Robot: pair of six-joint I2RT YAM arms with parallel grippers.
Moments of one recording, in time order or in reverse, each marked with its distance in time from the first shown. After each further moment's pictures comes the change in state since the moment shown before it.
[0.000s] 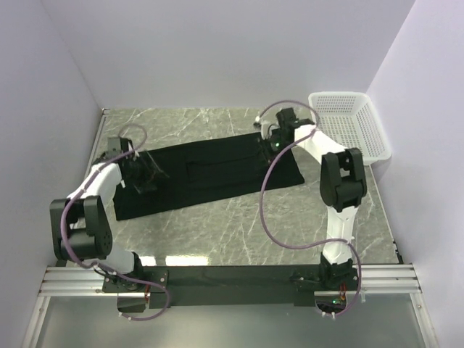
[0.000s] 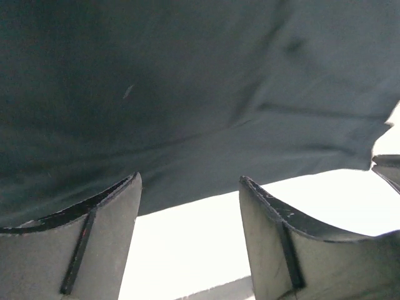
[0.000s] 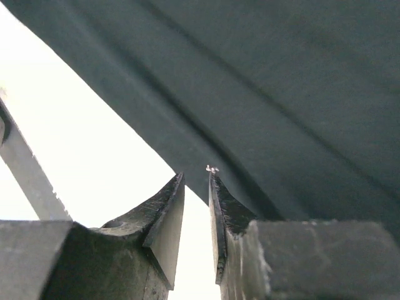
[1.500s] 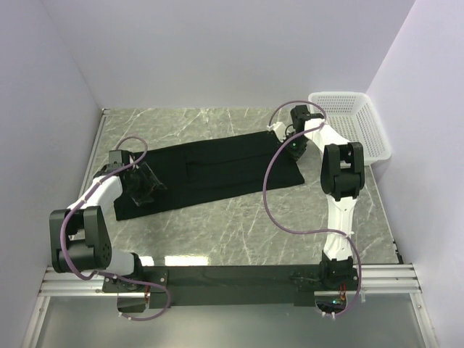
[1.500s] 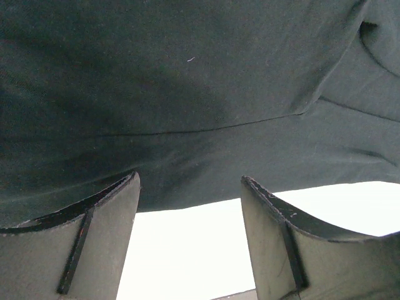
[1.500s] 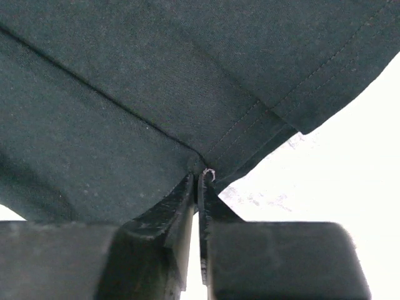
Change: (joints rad) left arm 0.003 -0.101 -0.132 0.041 -0.093 0.006; right arm -0.134 0.154 0.189 -0.132 0.519 -0.529
